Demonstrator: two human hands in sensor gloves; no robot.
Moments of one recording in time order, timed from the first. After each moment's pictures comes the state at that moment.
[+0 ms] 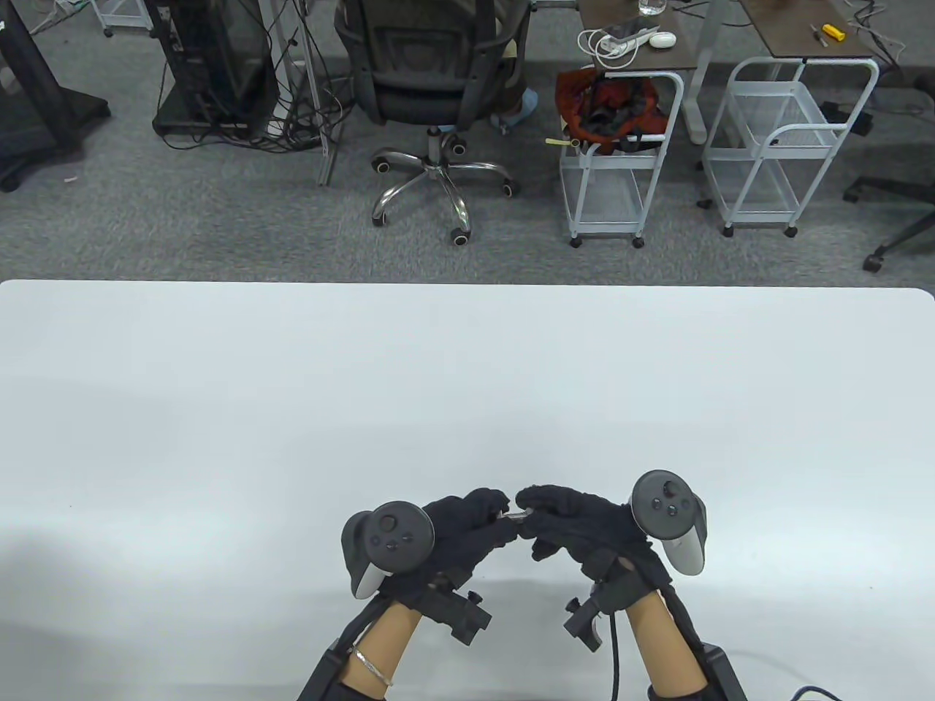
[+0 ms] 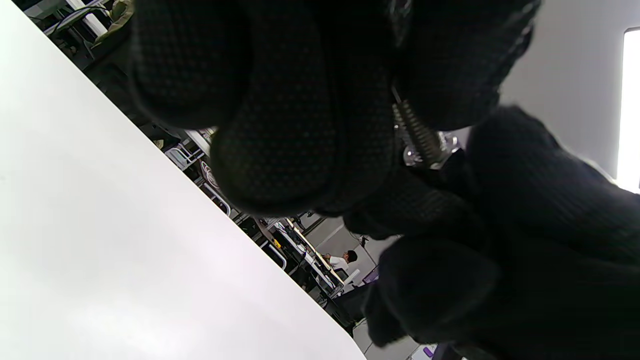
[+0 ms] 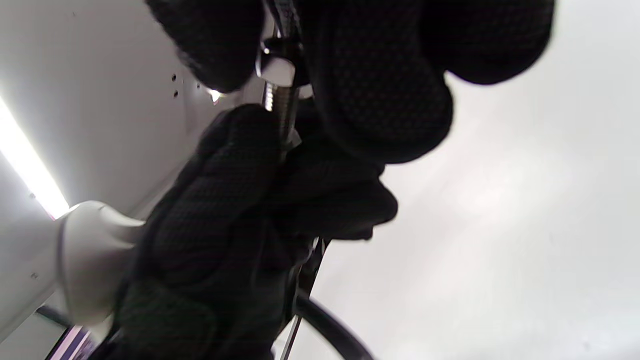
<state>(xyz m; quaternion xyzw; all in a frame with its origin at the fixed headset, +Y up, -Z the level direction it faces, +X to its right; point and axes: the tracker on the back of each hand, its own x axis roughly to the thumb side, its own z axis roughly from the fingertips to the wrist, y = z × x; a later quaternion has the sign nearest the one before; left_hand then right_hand) -0.092 -0.710 -0.278 0.07 -0.22 0.46 0.86 0.148 -0.703 -0.288 0.22 0.09 0.79 0.56</state>
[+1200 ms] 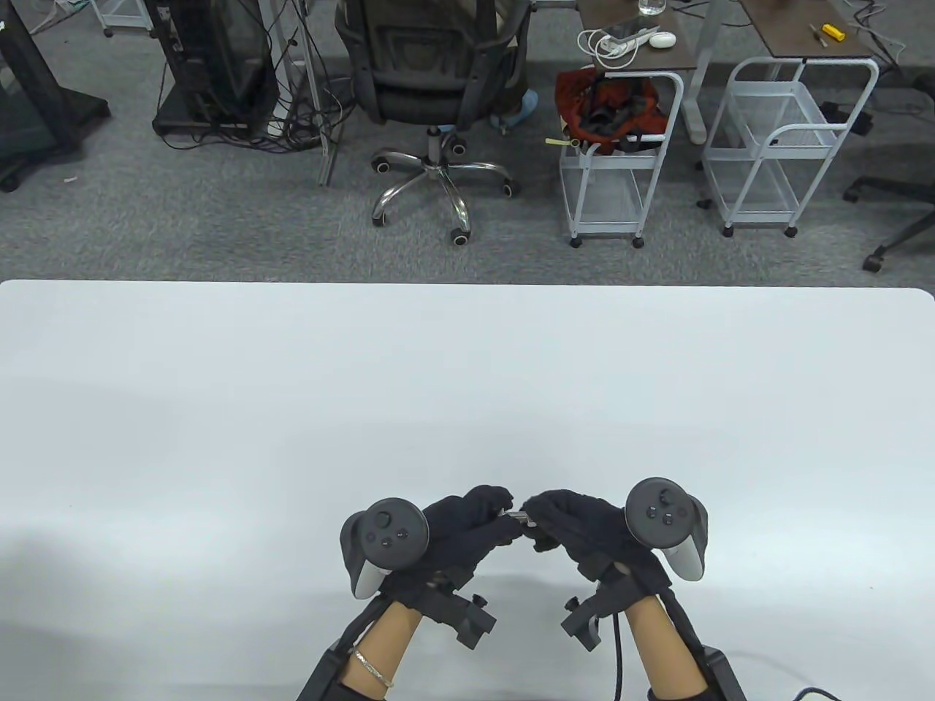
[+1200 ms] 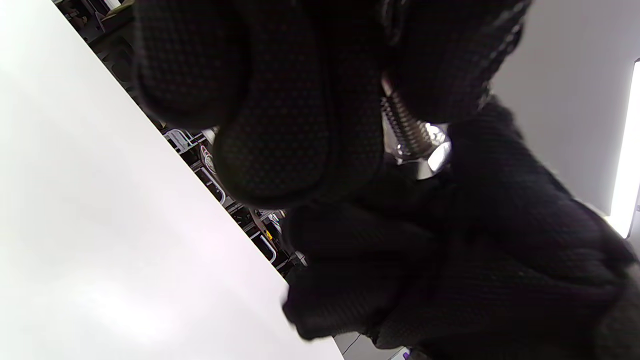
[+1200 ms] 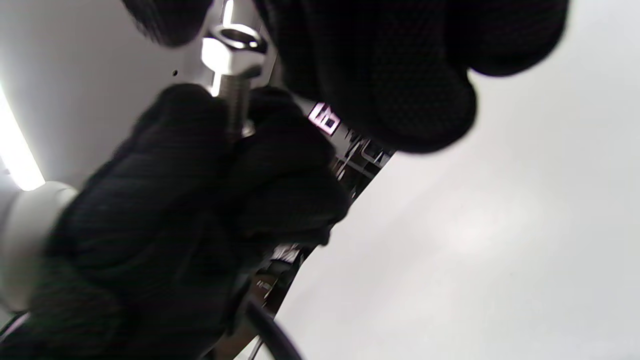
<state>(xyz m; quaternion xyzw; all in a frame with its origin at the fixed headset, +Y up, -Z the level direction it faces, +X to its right) -0.090 -0.708 -0.277 0.05 -0.21 0.49 0.84 0.148 -0.703 -0.284 0.22 0.05 0.82 0.52</state>
